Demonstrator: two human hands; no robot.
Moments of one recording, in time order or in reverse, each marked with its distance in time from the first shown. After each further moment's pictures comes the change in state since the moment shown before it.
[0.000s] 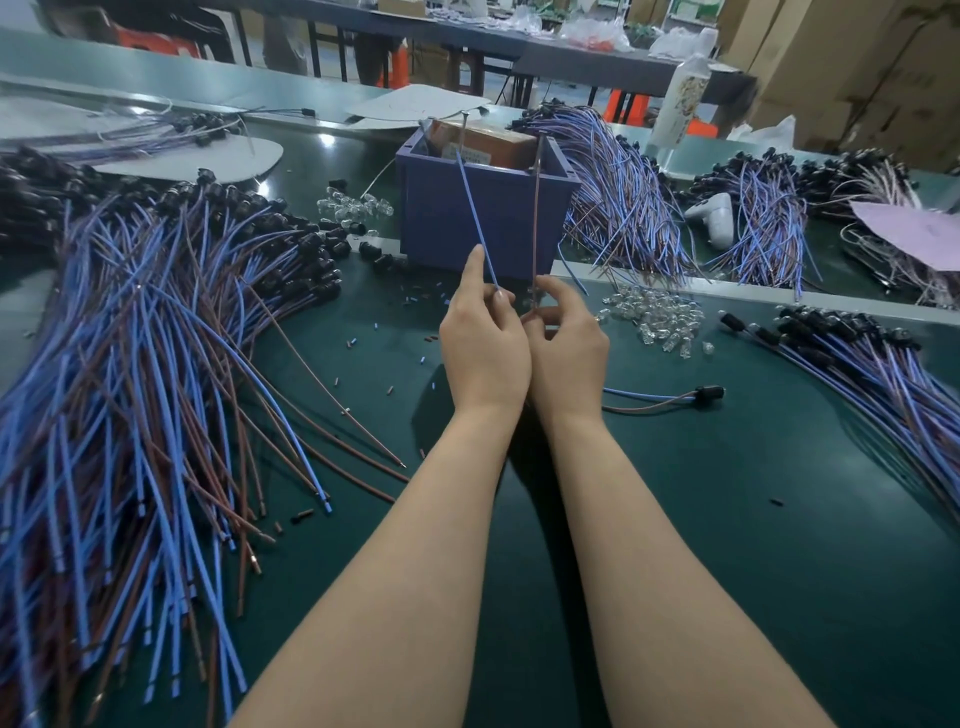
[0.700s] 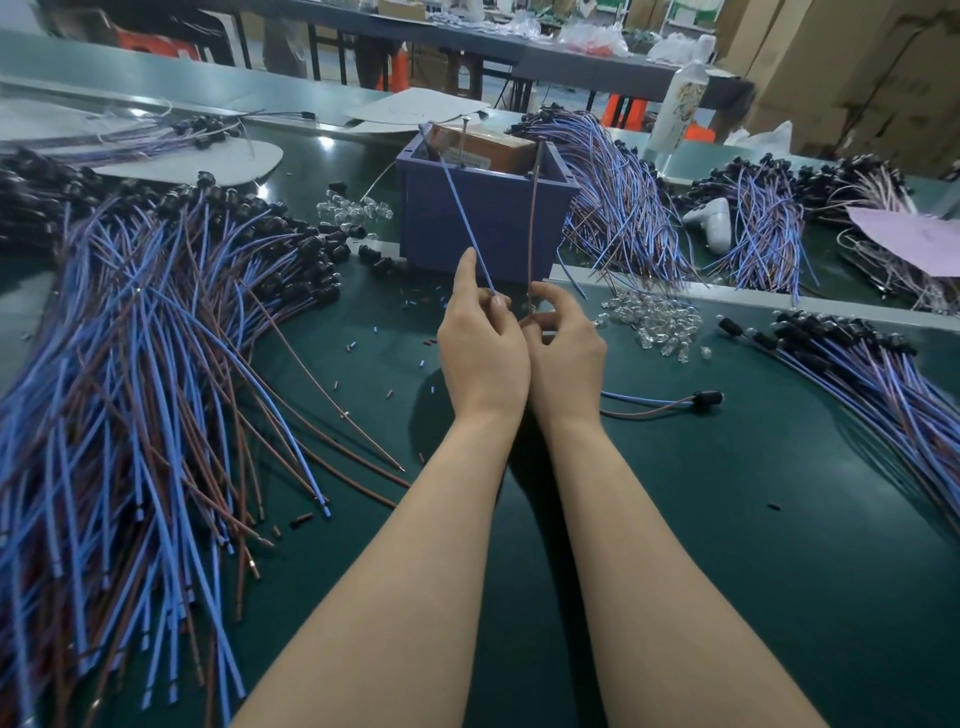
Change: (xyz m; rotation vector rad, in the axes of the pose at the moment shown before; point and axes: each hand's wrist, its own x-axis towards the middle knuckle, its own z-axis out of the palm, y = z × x) left_hand -0.001 0.001 -0.001 -0.017 0.039 0.005; right_hand -0.002 -0.003 -0.001 -0.009 -0.023 0.001
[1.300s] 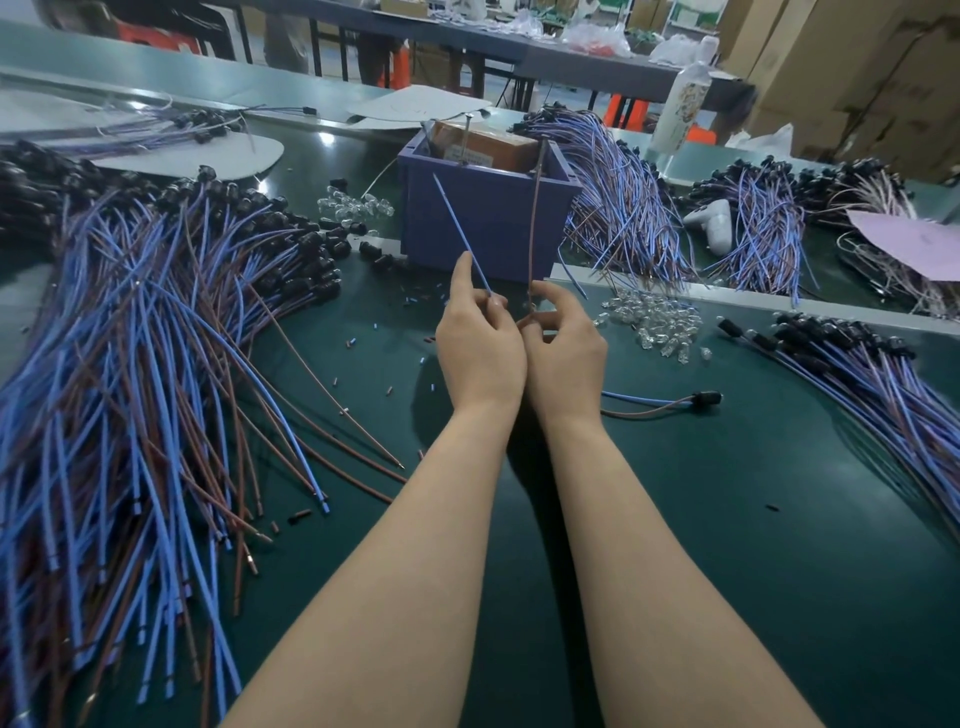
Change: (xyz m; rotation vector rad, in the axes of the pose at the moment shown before) left_hand 0.003 -0.004 0.001 0.005 -0.024 -0.089; right_hand -0.001 0.003 0.001 0.000 -0.002 -0.012
